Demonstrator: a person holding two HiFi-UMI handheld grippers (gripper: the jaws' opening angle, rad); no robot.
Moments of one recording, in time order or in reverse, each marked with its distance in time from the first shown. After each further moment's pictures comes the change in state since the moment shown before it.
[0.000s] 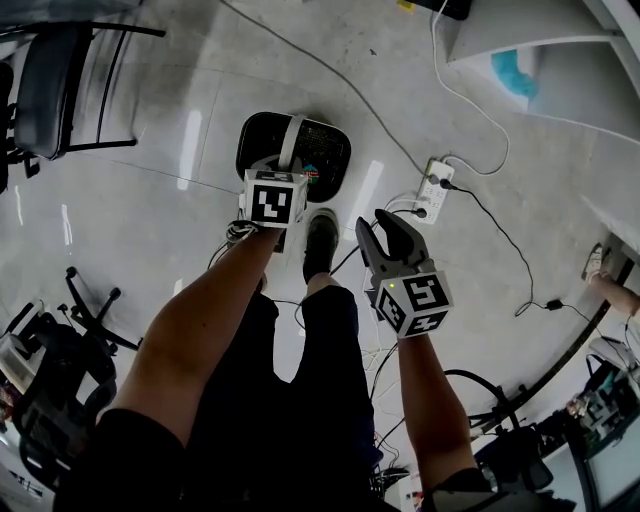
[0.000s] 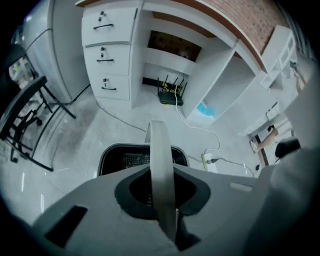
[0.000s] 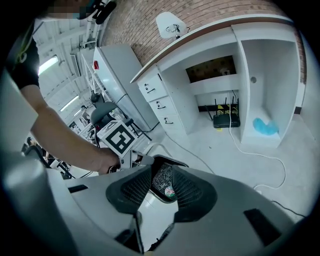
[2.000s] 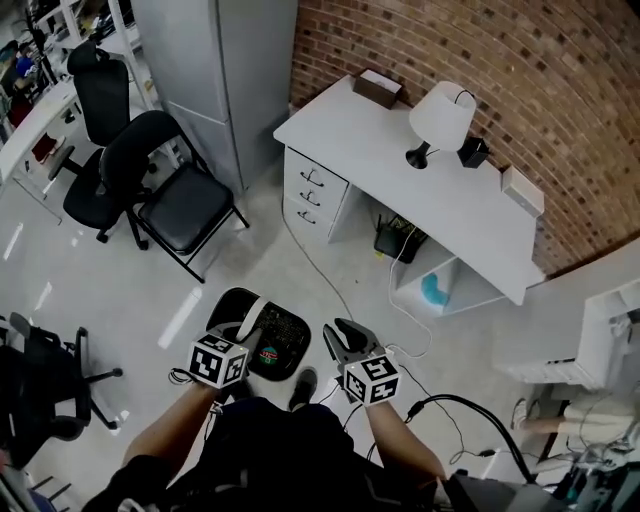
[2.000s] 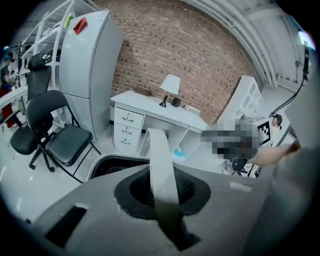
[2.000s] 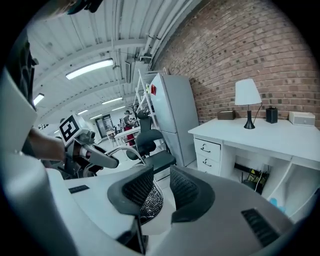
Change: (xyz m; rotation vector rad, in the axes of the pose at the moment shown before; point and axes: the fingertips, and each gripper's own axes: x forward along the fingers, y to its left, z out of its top) left arm -0.580 -0.011 0.025 -0.019 -0.382 -0.105; right arm -0.221 0.319 0.263 -0.408 -0.208 0.225
